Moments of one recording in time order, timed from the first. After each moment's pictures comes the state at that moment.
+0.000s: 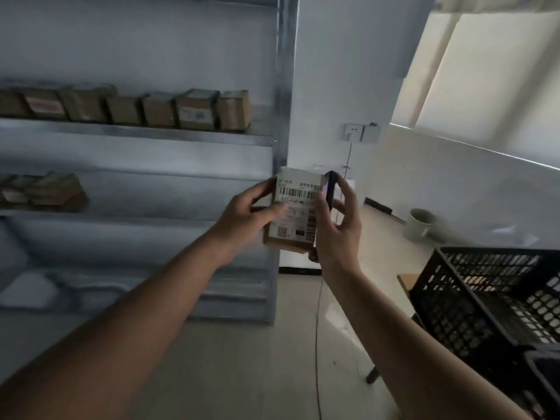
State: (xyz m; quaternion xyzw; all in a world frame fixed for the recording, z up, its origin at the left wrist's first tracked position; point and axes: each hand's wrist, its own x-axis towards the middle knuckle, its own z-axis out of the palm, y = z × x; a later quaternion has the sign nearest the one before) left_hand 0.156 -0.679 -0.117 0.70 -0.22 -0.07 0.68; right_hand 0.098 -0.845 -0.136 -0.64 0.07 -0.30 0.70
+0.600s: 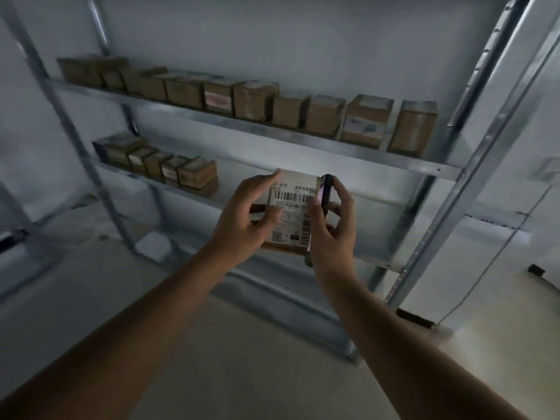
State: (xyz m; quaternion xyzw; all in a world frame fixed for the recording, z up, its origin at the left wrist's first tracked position) left_hand 0.276 -0.362 -0.155 0.83 -0.14 0.27 0.47; right_hand 0.288 -0.534 -0.169 -0.66 -0.04 -0.13 0.74
